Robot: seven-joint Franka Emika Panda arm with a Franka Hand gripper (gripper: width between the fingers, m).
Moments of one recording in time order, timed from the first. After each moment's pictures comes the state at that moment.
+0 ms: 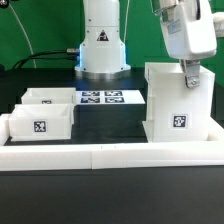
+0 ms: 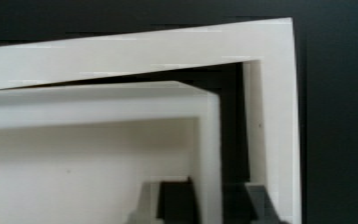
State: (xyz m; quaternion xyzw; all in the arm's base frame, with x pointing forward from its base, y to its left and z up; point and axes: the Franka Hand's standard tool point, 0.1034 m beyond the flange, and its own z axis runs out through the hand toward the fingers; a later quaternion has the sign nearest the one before) arm 0.605 0.110 0.101 -0.68 0.72 0.00 0.13
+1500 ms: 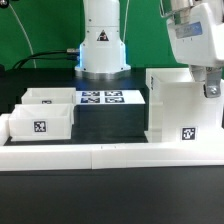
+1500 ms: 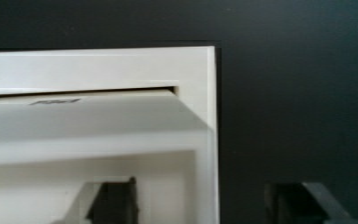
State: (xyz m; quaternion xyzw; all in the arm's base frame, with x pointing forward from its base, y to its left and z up) arm 0.644 0.114 0.102 -0.70 0.71 0.00 0.13
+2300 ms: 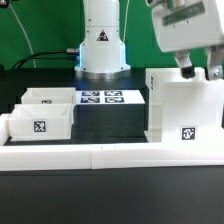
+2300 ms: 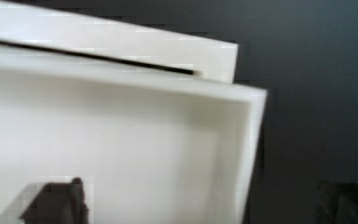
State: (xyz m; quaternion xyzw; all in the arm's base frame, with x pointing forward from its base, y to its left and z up) arm 0.621 0.099 0.133 -0.79 0.60 -0.01 0.13
